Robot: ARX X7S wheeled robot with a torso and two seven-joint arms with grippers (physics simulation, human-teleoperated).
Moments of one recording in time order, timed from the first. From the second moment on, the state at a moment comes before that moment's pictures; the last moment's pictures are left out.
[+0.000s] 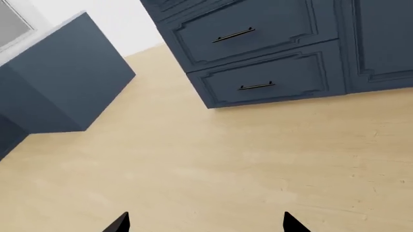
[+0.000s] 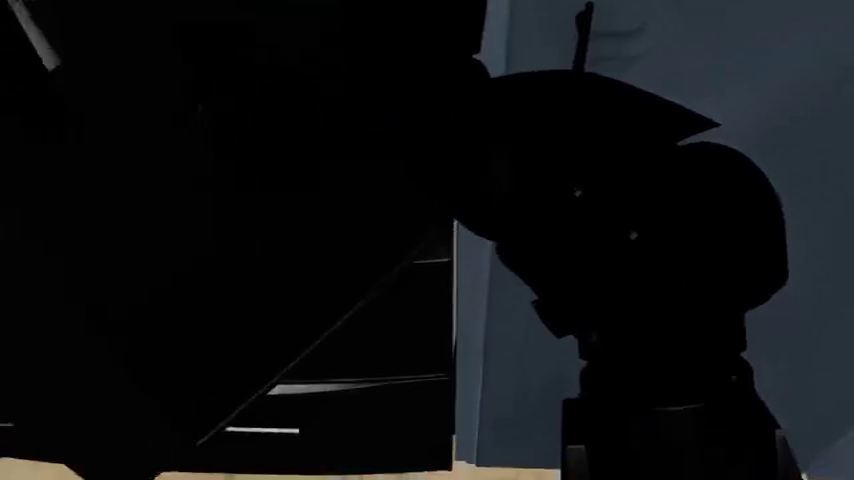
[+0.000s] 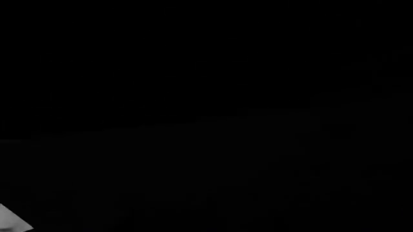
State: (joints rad) left arm 0.02 -0.51 -1.55 -1.31 0.00 0.30 -0.45; right arm 1.29 0.06 -0.18 0.20 0.72 1.09 -0.22
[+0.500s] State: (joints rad) left arm 0.00 -0.51 -1.53 -1.31 0.00 0.29 -0.45; right arm 1.47 0.01 -0.31 0.45 0.82 0.89 -0.28
